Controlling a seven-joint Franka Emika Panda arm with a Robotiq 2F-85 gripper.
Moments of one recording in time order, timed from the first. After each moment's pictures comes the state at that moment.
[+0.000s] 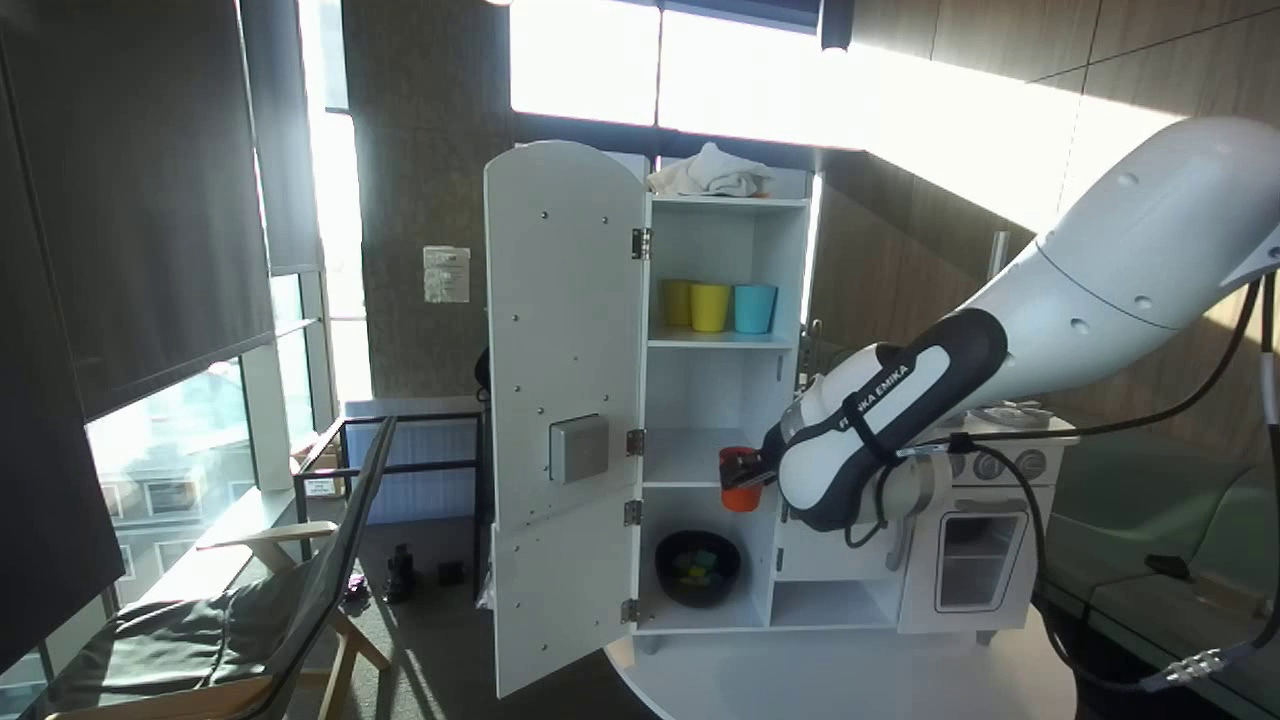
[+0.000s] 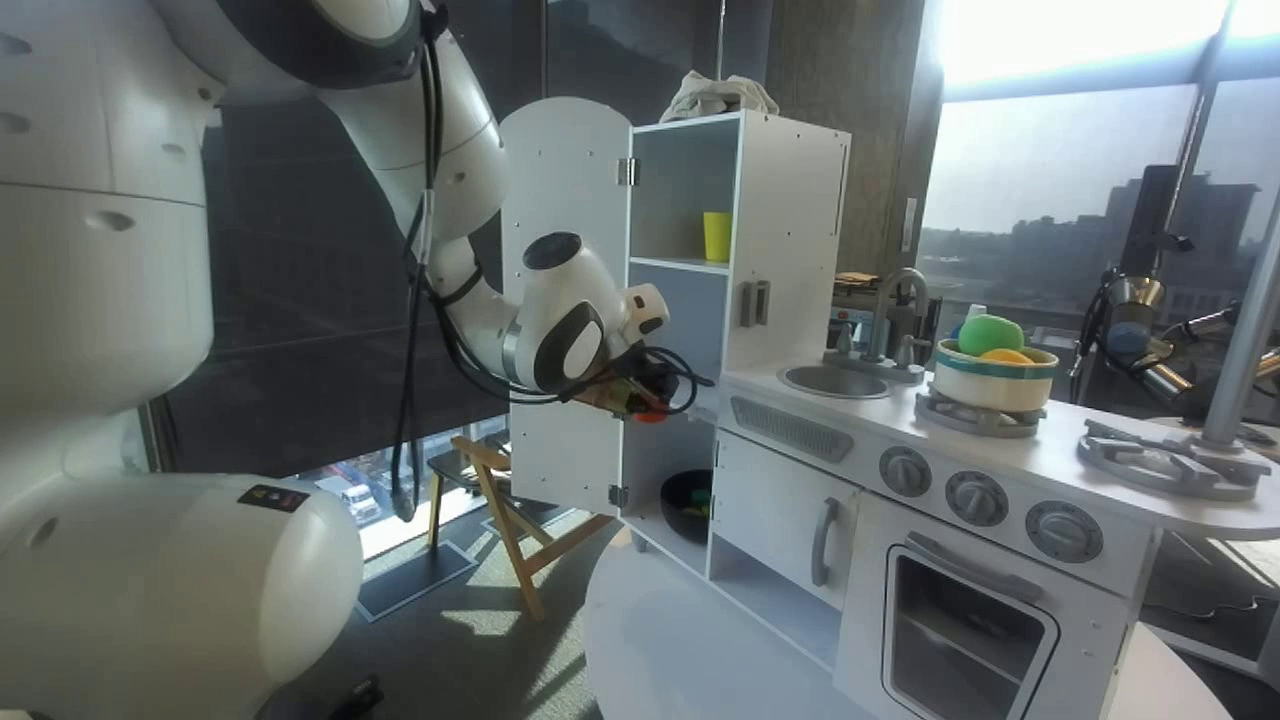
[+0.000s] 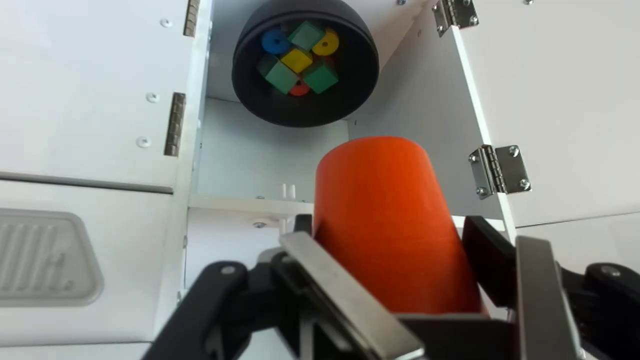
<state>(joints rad) 0.60 0.09 -0.52 -2.44 0.14 3.34 -0.03</state>
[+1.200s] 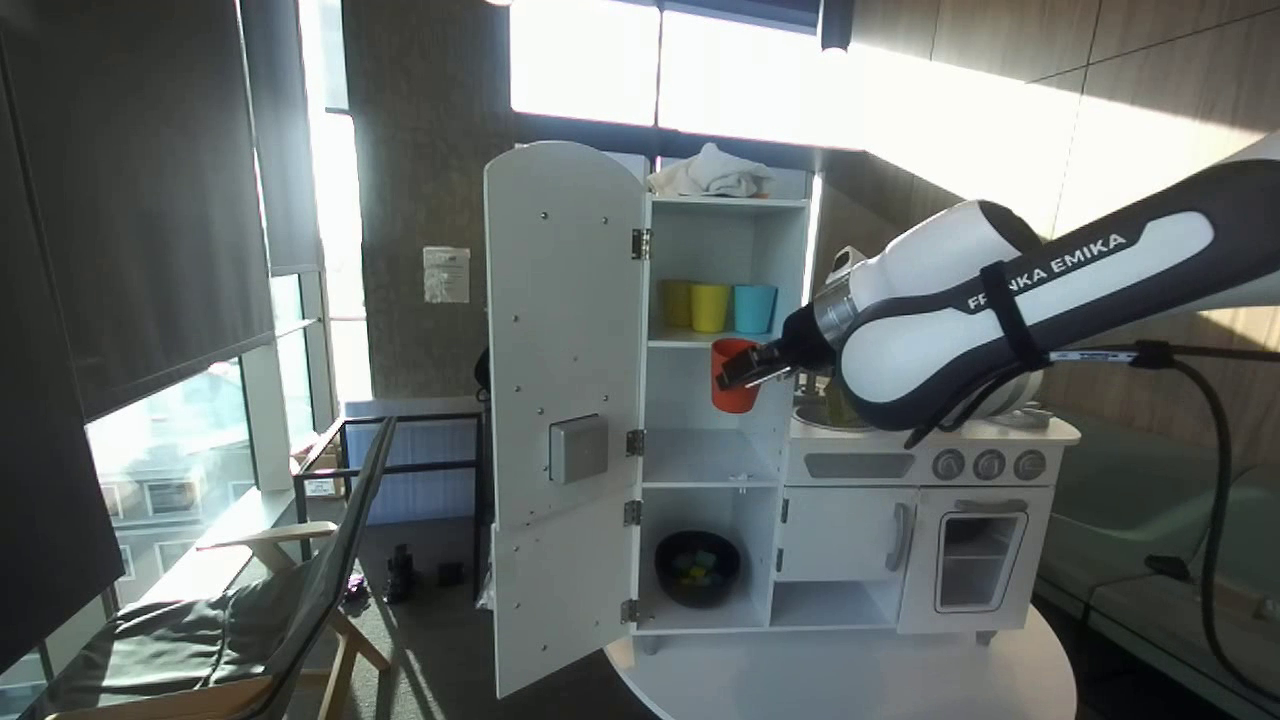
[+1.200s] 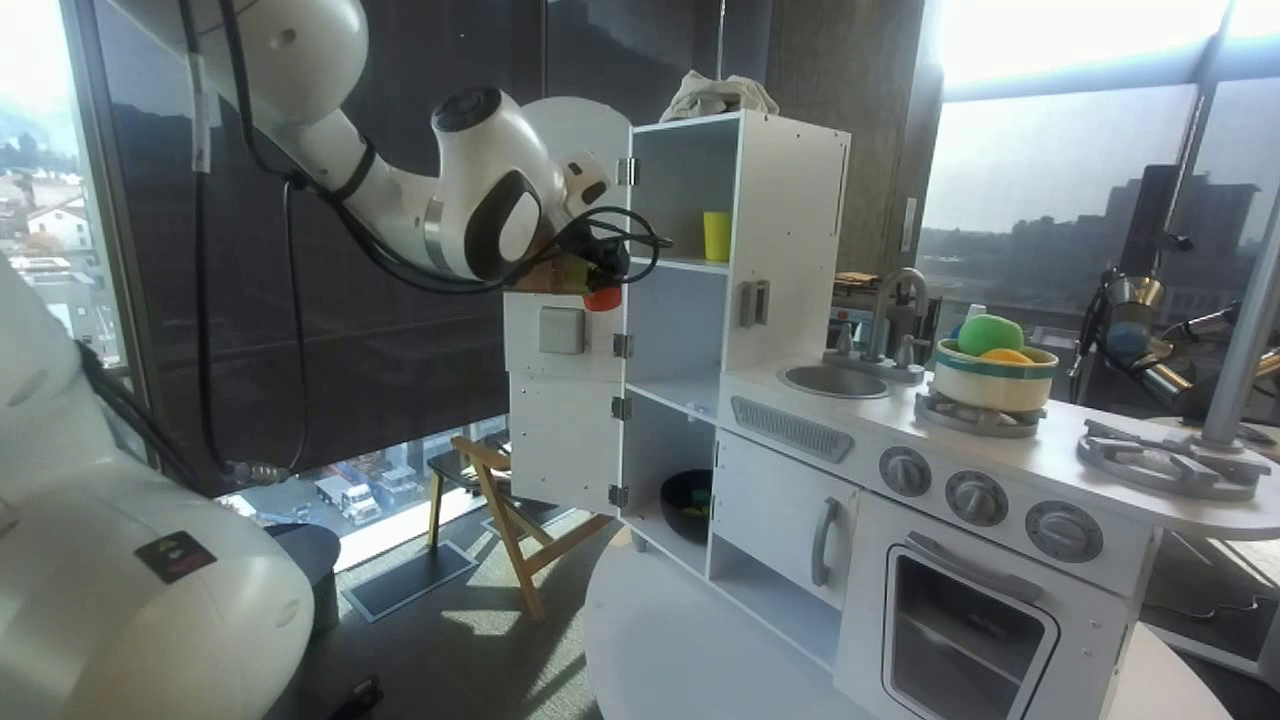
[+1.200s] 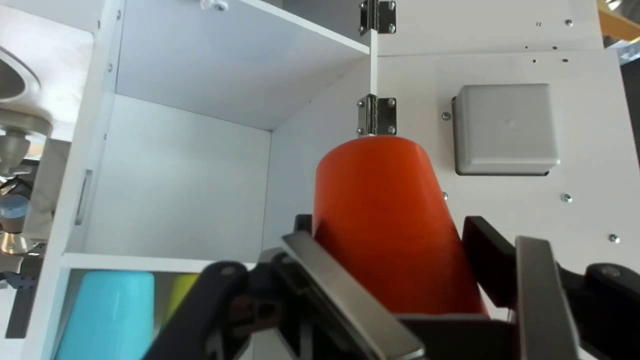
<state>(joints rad) 0.05 -0.38 0.12 -2.53 0.11 3.15 -0.14</state>
